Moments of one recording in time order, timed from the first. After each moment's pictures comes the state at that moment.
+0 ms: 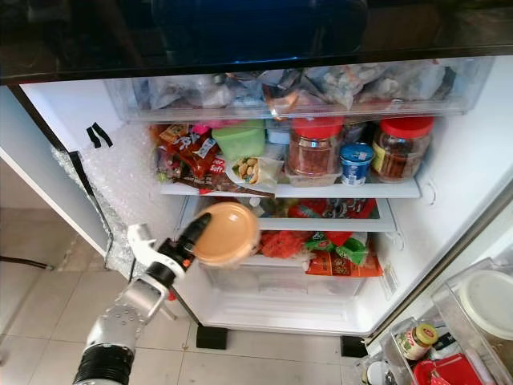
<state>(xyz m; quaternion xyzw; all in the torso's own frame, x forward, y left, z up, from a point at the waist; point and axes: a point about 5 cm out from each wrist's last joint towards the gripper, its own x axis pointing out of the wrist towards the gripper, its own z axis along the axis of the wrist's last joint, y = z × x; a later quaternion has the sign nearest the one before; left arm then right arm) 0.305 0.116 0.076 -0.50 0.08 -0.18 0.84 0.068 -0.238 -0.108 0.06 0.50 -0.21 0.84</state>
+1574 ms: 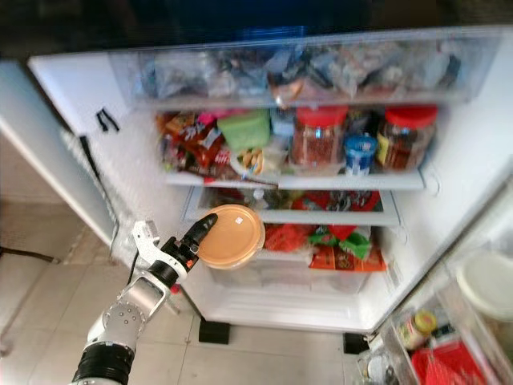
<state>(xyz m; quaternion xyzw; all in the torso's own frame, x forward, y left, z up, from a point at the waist) 0.306 0.115 0.078 -0.48 0.09 -0.20 0.85 0.069 -0.239 -0.107 0.06 0.49 -0.21 0.84</state>
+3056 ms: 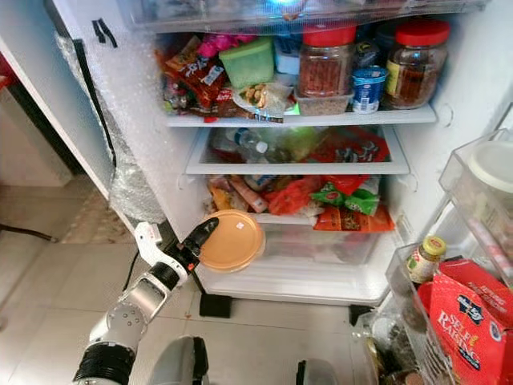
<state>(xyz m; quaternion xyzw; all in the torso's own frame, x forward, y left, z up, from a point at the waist) 0.307 0.114 0.074 -0.45 0.09 -0.19 0.87 0.069 -0.240 -0.107 0.06 0.49 -0.20 0.84</state>
